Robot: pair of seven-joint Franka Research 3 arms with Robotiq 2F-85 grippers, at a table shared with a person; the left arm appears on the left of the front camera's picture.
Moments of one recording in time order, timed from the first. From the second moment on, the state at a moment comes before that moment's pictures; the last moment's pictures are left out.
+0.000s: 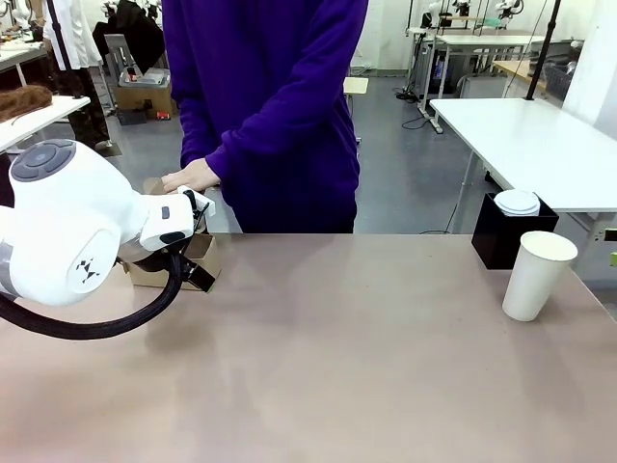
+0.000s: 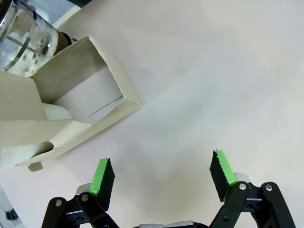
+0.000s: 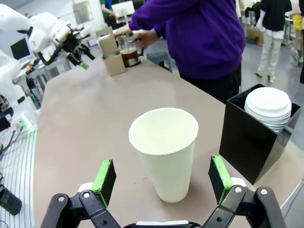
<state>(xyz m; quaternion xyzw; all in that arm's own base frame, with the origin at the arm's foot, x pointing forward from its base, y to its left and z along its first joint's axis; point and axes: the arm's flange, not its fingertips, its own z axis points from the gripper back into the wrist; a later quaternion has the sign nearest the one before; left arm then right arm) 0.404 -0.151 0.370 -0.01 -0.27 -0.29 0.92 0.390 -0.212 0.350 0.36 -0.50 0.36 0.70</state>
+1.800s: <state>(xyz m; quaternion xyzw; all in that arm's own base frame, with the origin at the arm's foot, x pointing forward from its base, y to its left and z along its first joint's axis) 0.404 -0.151 0.370 -0.01 -0.27 -0.29 0.92 0.425 -0.146 0.231 0.40 -0.58 0.33 0.63</state>
